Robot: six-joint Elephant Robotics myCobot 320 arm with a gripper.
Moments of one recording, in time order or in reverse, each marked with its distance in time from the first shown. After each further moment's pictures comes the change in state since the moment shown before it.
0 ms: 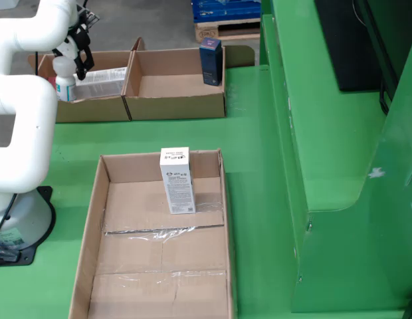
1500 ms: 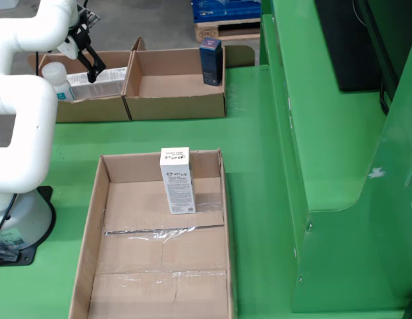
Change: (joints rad) arm 0.000 0.000 0.000 0.000 0.000 0.000
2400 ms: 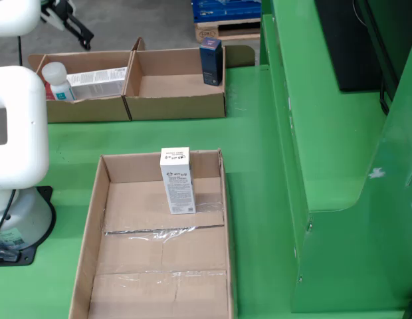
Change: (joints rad) arm 0.124 0.198 0.000 0.006 -0.268 0.126
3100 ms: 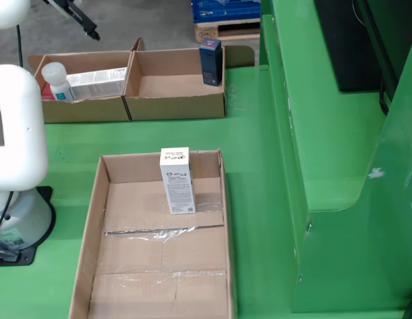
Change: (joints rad) arm -0.046 0.219 0.003 -0.161 -0.187 0.107
